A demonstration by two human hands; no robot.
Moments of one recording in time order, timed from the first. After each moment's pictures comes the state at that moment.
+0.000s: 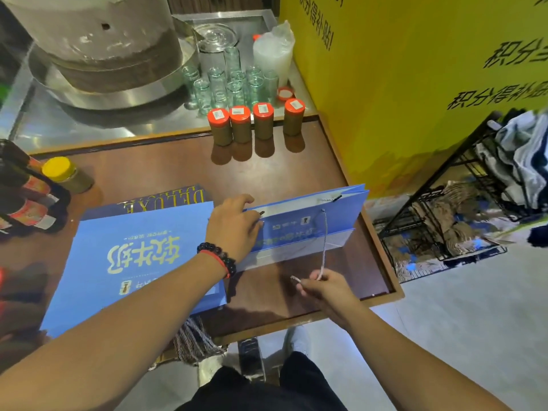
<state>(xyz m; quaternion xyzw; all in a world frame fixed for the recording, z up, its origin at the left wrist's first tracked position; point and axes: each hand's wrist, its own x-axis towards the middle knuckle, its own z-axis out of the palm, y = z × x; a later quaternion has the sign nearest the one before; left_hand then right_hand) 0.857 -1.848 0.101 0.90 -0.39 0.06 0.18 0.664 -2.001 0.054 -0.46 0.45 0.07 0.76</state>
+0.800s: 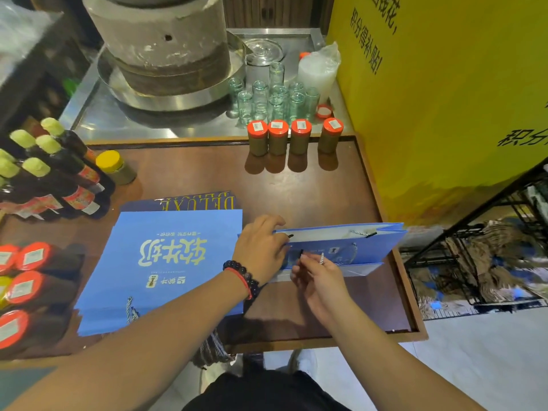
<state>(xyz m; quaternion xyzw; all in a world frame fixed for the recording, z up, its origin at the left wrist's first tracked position) 0.840 -1.846 0.113 0.90 -0.38 0.06 0.20 0.744 -1.956 0.117 -0.35 0.41 -0.02 0.84</state>
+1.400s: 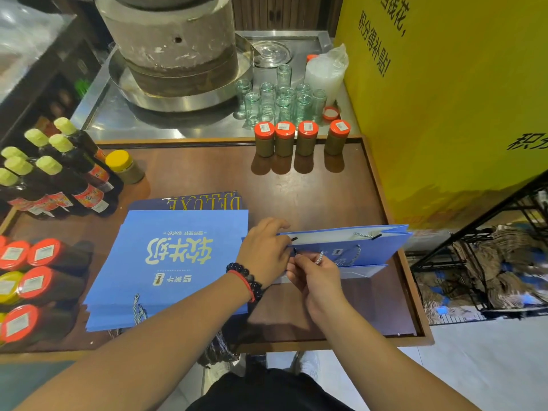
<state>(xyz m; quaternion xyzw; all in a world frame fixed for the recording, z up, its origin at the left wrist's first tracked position) 0.836 -1.841 0.113 0.91 -0.36 0.02 0.23 0.755 -1.939 0.118 -0.40 0.43 -0.01 0.81</state>
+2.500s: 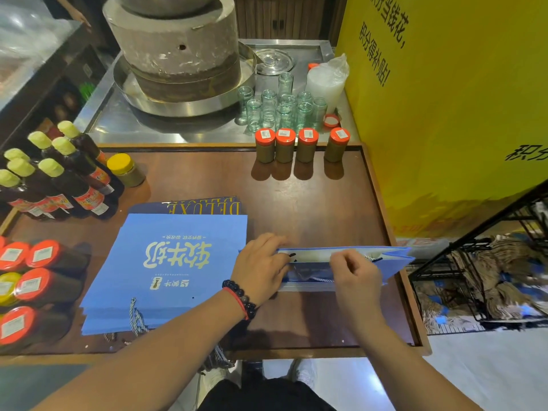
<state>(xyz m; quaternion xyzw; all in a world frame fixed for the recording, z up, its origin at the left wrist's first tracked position) 0.824 -1.831 0.108 0.87 -0.42 0.09 0.24 0.725 -1.983 0.149 -0.79 0.30 -0.17 0.51</state>
